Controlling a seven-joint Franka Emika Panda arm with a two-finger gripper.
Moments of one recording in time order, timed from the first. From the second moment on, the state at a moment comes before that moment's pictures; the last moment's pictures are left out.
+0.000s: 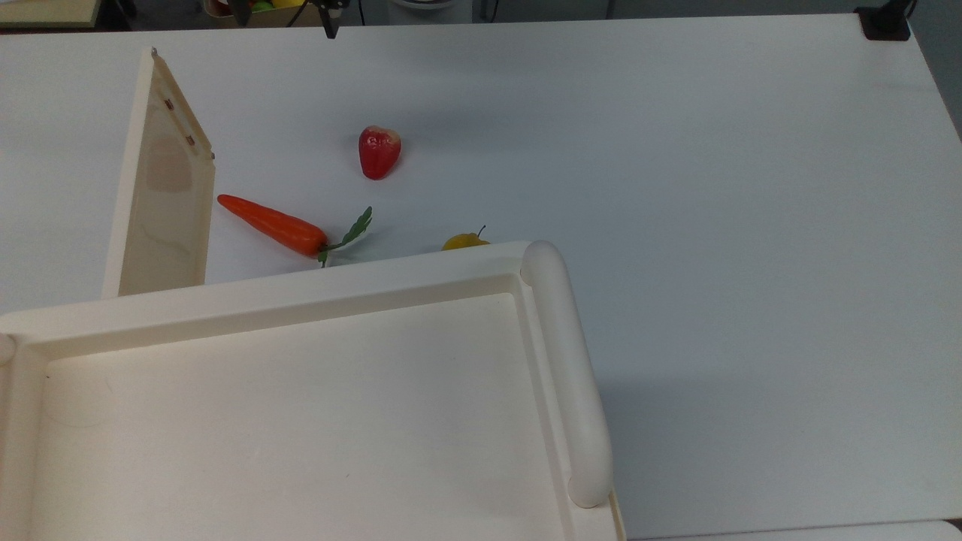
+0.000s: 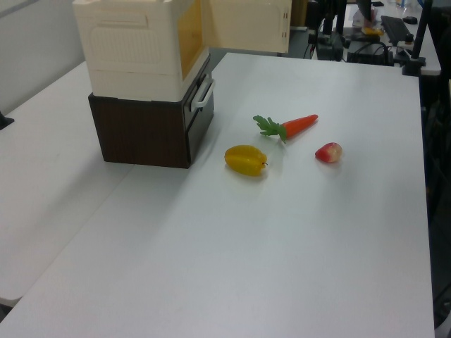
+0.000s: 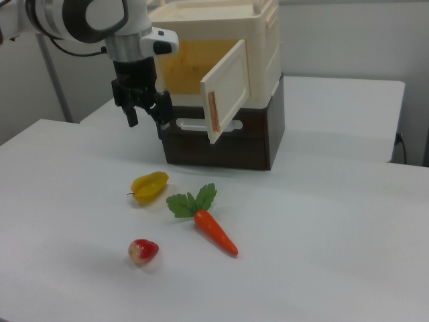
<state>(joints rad) -0.01 0.11 -0.11 -1.45 0.05 1.57 0.03</state>
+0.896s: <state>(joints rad) -0.01 0.11 -0.11 -1.45 0.05 1.57 0.03</state>
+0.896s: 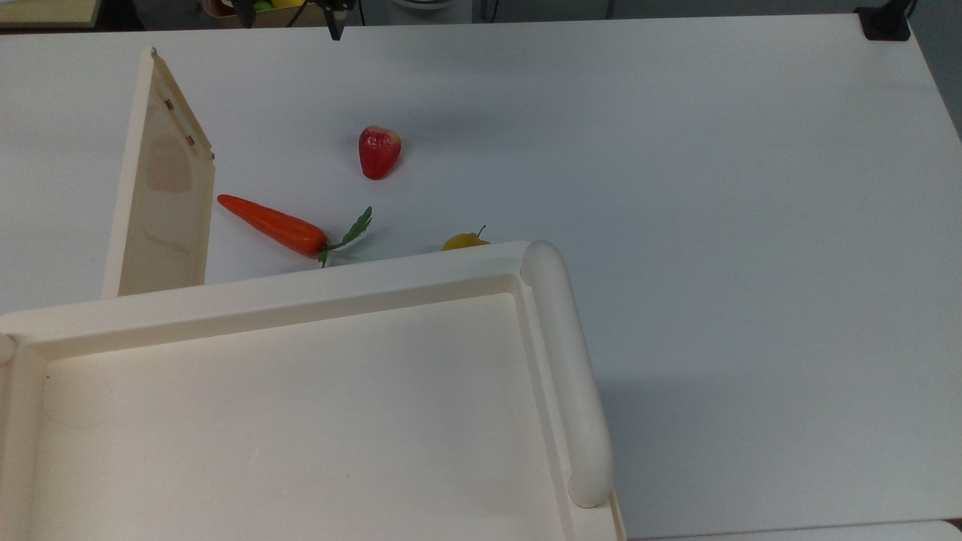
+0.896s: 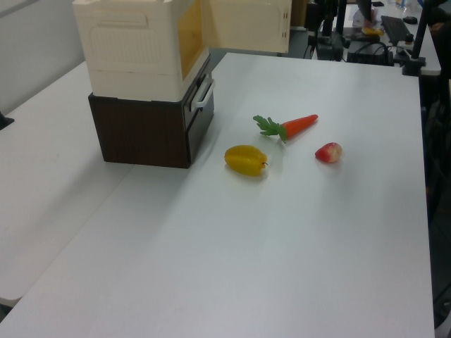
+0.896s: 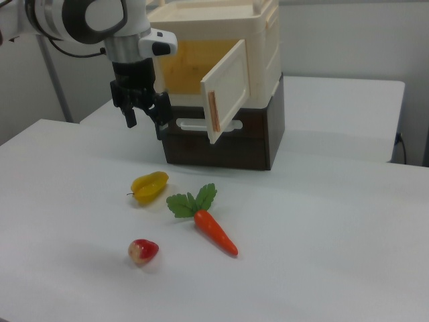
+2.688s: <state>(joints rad) -0.15 0.15 -0.11 -1.43 0.05 1.78 -0.15</state>
